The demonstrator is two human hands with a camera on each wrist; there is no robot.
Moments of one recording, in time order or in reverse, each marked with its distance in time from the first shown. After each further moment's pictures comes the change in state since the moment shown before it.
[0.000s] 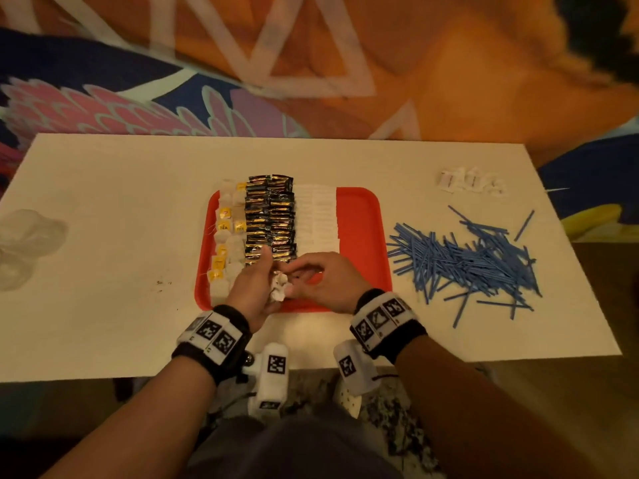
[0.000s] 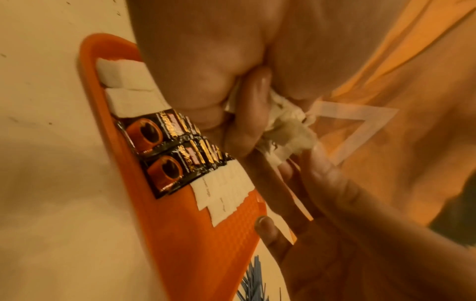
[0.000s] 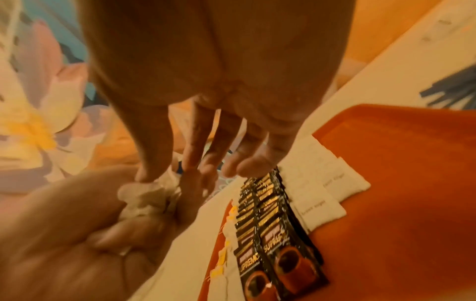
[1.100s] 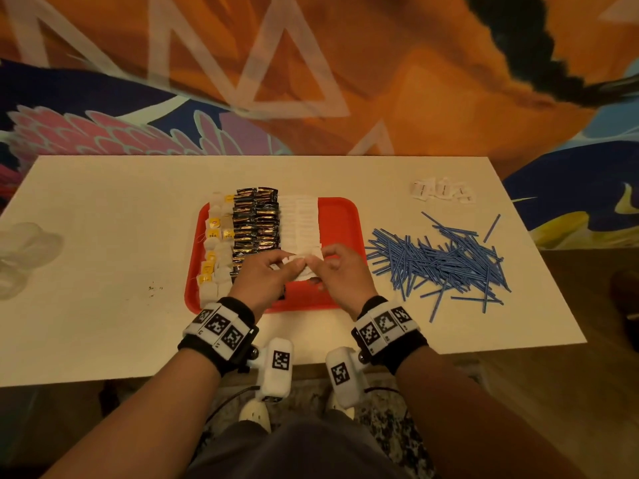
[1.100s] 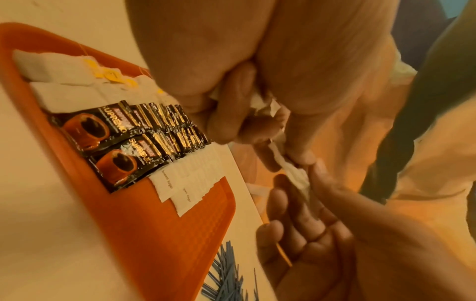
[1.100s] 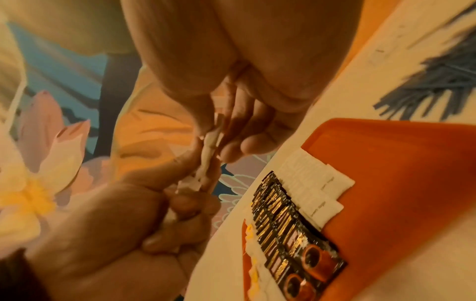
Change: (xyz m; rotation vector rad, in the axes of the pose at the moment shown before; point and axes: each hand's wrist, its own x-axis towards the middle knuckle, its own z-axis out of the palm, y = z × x) left_hand -0.029 -0.003 0.028 0.390 -0.072 0.423; right_hand -0.057 -0.018 -0.022 0.205 0.387 0.158
